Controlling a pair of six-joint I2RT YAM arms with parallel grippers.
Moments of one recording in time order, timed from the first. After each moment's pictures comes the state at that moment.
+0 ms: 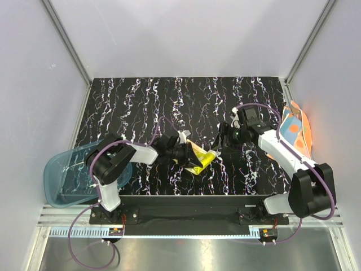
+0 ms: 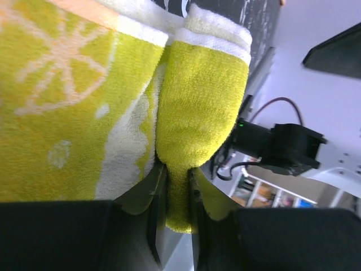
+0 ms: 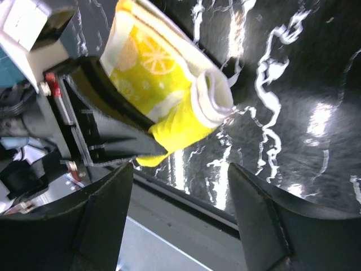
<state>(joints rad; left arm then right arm) -0.72 1.83 0.77 0.38 0.68 -1.03 0.31 1.38 0.98 -0.64 -0.41 0.51</state>
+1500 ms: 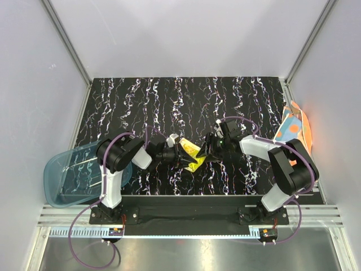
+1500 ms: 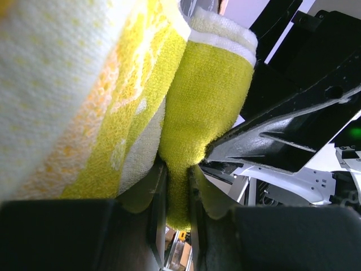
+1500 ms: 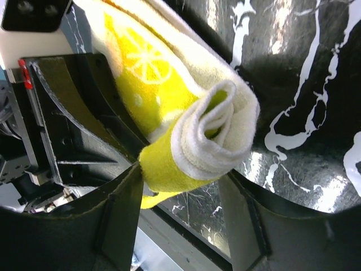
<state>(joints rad) -0.60 2.01 0.59 0.99 0.83 -1.47 0.45 1.62 0.79 -0.16 -0.53 0.72</state>
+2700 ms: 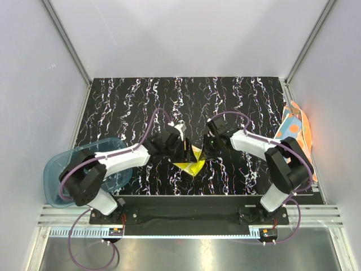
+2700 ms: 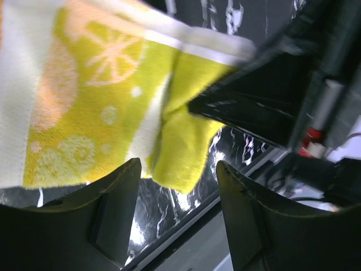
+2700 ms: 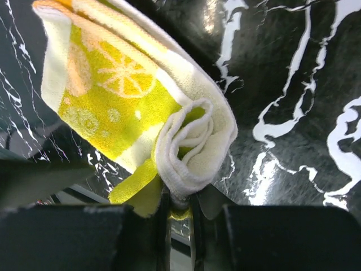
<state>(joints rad) -0.77 1.55 0.83 -0.09 0.28 -0.81 0.57 1.66 0.95 -0.40 -0.27 0.66</state>
